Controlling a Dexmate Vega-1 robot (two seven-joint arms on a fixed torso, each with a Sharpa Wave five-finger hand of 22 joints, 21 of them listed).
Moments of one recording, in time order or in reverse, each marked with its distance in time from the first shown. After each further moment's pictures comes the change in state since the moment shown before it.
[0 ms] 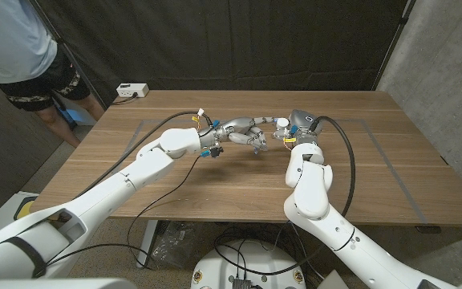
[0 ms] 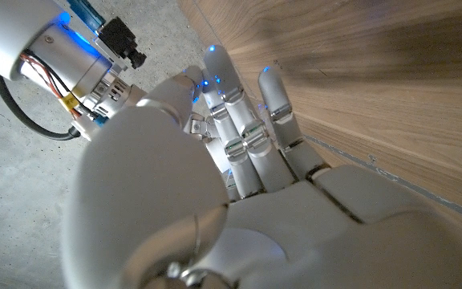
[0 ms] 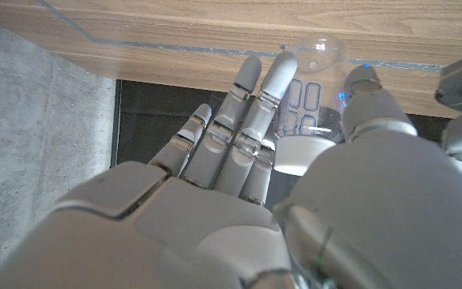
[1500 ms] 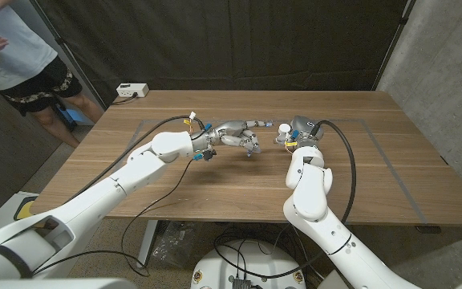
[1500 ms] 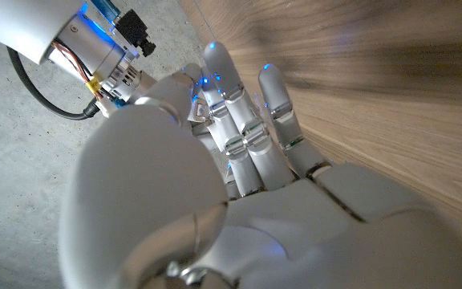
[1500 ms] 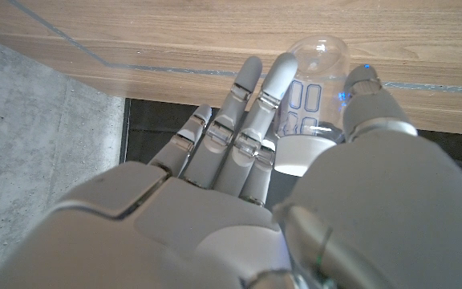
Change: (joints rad) left arm 0.050 0.049 -0.037 -0.039 -0.065 0.050 0.000; left_hand -0.006 -0.006 0.000 0.000 0.000 0.000 0.000 0.002 0.000 -0.002 -0.002 -0.006 0.000 0.000 0.000 0.000 0.000 0.000 0.000 0.000 0.000; right arm -0.058 0.082 0.089 0.041 -0.061 0.072 0.043; right_hand 0.002 -0.002 -0.001 0.001 0.000 -0.002 -0.002 0.000 0.000 -0.004 0.000 -0.004 0.009 0.003 -0.003 0.000 0.005 0.003 0.003 0.000 0.000
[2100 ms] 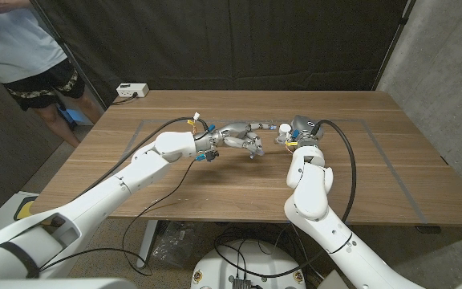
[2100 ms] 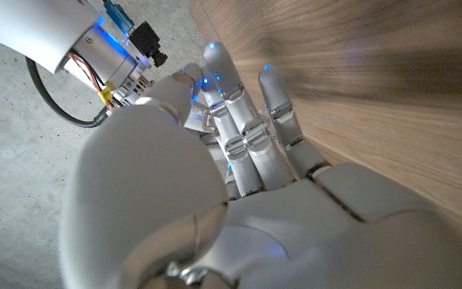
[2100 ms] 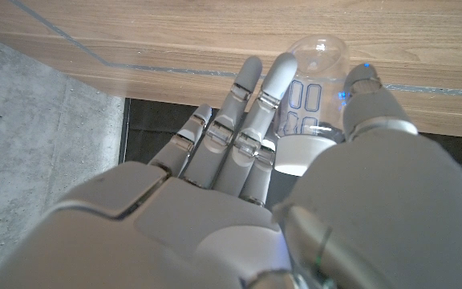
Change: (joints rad) left arm -0.018 -0.025 0.017 0.027 -0.013 -0.005 -0.043; left_hand 0.000 0.000 0.000 0.000 -0.003 0.000 0.000 0.000 0.000 0.000 0.000 0.004 0.000 0.000 0.000 0.000 0.001 0.000 0.000 0.000 0.000; right arm 0.003 -0.008 0.002 0.001 0.002 0.003 0.009; right_hand 0.007 -0.007 0.000 0.000 0.001 0.000 0.000 -0.003 0.000 -0.001 0.002 0.000 0.005 0.000 0.000 0.000 0.000 0.000 0.000 0.000 0.000
